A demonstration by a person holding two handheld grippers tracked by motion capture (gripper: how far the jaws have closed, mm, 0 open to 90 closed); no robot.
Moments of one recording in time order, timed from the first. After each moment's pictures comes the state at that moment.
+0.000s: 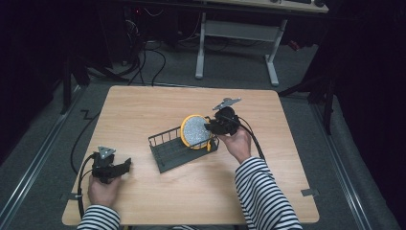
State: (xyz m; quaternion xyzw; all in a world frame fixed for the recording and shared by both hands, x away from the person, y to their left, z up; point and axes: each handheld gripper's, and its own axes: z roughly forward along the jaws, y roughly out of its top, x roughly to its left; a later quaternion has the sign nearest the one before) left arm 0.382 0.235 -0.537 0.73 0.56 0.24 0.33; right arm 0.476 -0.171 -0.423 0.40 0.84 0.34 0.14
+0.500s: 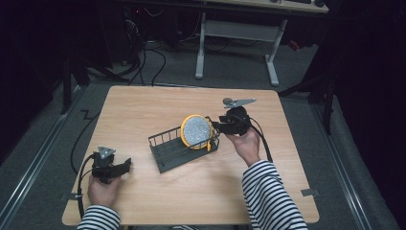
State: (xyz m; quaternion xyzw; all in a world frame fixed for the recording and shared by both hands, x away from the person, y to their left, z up) left arm 0.382 0.235 -0.537 0.72 0.56 0.24 0.33; right arm 0.460 -0.199 -0.407 0.41 0.81 0.38 0.16
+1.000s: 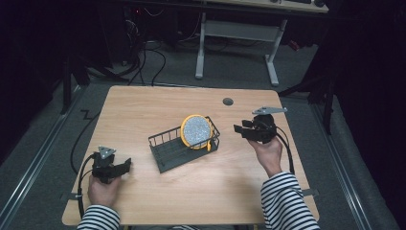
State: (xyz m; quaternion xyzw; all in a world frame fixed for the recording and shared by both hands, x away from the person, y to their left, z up) left arm 0.382 0.234 -0.537 0.73 0.56 0.24 0.33; right arm 0.426 -0.268 -0.407 0.46 0.77 0.40 0.18
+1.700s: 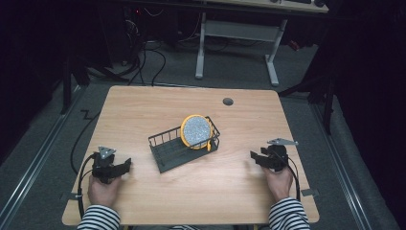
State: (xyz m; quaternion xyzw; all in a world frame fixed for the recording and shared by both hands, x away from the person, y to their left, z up) left arm 0.382 0.234 -0.537 0.73 0.56 0.24 0.33; right arm 0.384 -0.324 -0.509 0.55 0.74 0.34 0.19
